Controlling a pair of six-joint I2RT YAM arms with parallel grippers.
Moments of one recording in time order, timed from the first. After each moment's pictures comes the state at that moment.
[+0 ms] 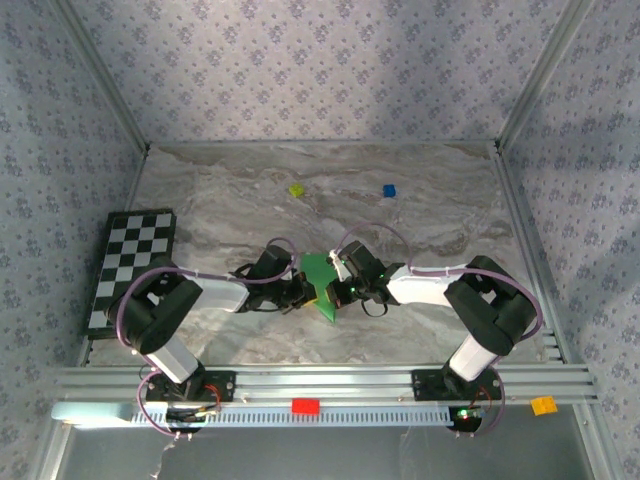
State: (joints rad) left arm -0.75 1.62 0.55 0.23 0.43 -1.14; right arm 0.79 1.62 0.70 -0.02 -0.23 0.37
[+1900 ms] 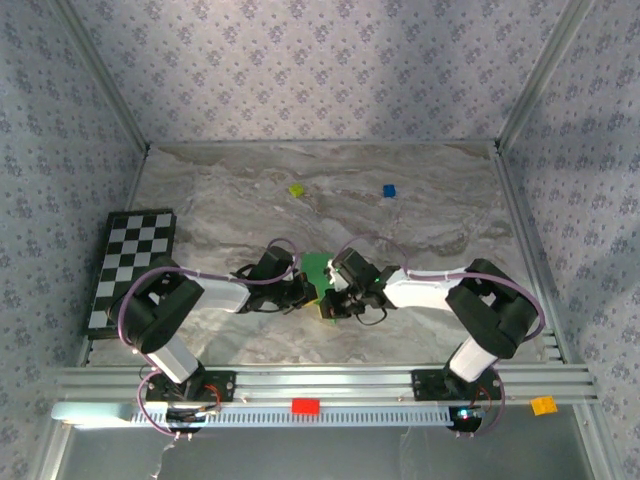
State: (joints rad) left arm -0.75 1.63 0.55 0.24 0.42 -1.13; right arm 0.86 1.61 0.71 -0.13 -0.43 0.67
